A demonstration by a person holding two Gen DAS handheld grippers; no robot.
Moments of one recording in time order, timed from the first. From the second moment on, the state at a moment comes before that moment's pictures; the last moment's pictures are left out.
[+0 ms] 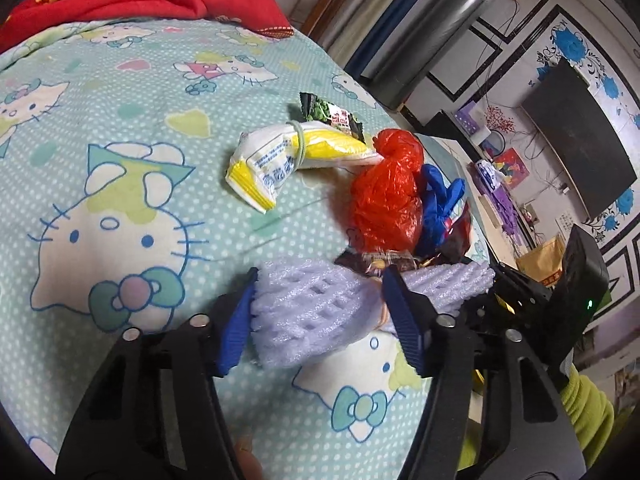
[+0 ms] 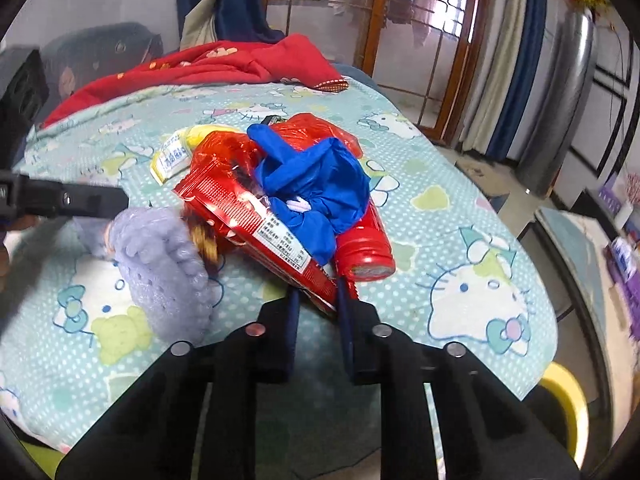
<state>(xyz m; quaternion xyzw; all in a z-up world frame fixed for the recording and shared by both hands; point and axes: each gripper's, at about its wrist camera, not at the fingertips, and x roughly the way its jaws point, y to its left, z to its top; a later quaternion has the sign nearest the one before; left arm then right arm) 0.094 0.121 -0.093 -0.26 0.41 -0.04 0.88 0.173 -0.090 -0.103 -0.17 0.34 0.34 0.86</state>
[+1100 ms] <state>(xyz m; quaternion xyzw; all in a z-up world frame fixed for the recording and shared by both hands) 0.060 0.069 -0.016 -0.19 0.32 -0.10 0.92 0.150 -0.167 -0.041 -0.04 0.33 0.32 0.89</state>
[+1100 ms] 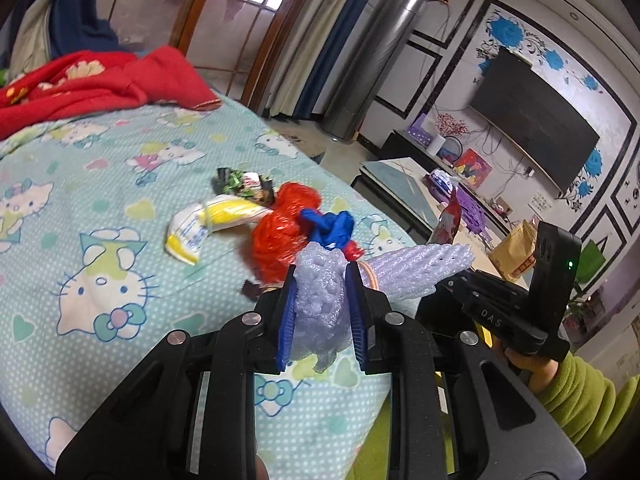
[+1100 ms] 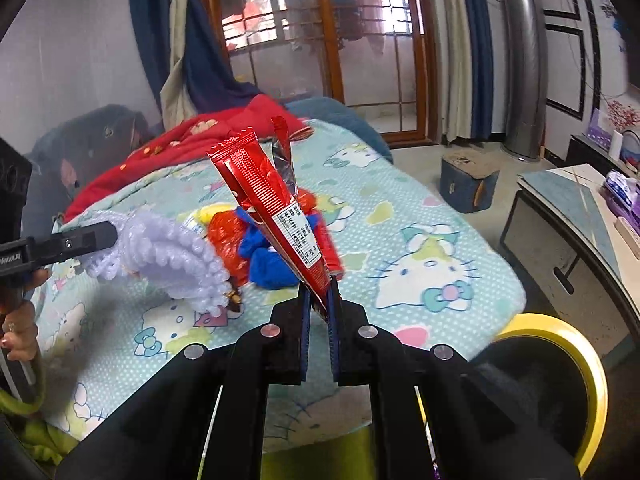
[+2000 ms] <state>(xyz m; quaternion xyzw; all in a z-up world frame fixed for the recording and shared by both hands) 0.088 -0.017 0.007 -0.11 0.29 -0.15 0.94 0.150 -0.263 -0.030 0.04 0.32 0.23 0.92</state>
